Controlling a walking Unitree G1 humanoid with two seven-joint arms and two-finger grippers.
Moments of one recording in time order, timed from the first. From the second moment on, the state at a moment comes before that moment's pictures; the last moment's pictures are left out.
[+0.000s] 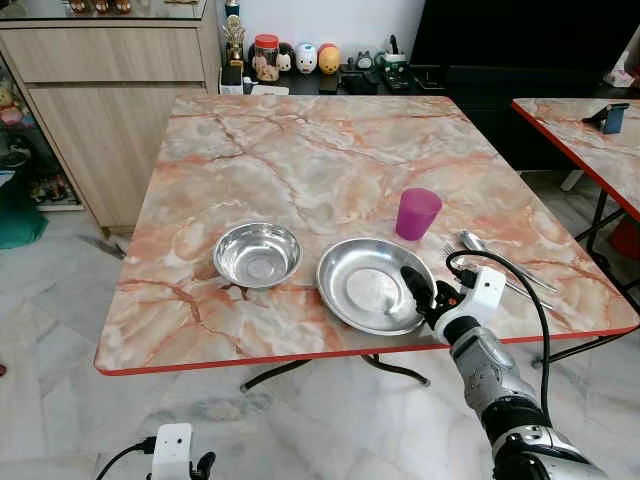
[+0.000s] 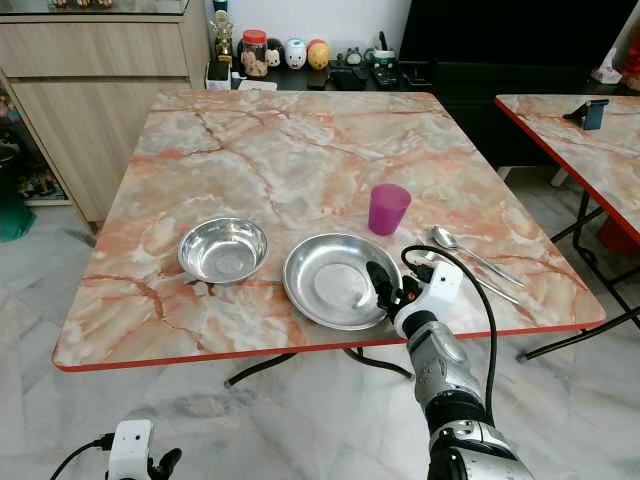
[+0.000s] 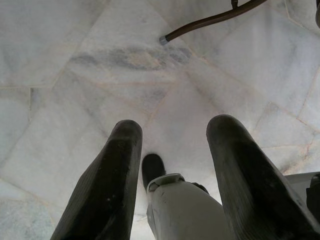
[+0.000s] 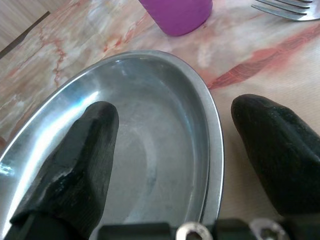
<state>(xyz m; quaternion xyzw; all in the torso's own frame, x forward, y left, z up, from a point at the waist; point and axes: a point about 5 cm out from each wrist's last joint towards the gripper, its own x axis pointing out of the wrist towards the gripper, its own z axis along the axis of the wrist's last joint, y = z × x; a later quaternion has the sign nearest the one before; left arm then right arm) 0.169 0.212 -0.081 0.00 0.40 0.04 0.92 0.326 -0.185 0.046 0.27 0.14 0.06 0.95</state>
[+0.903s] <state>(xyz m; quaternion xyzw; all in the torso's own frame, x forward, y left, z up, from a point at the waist) 0.175 0.208 -0.079 0.00 0.39 0.03 0.92 0.327 -0.194 0.083 0.18 0.00 0.02 0.98</state>
